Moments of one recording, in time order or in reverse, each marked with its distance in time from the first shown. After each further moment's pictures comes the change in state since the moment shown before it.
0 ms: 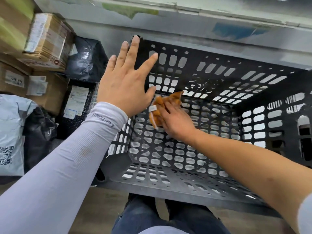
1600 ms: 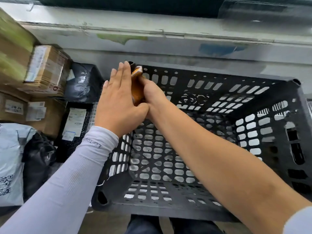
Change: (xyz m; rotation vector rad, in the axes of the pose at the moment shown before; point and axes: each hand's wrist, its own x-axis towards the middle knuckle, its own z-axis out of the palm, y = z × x) left_hand 0.001 -0.002 -0.012 -0.417 -0.009 -0.152; right_hand 0.090 -0.098 -0.133 2.086 0.162 0.765
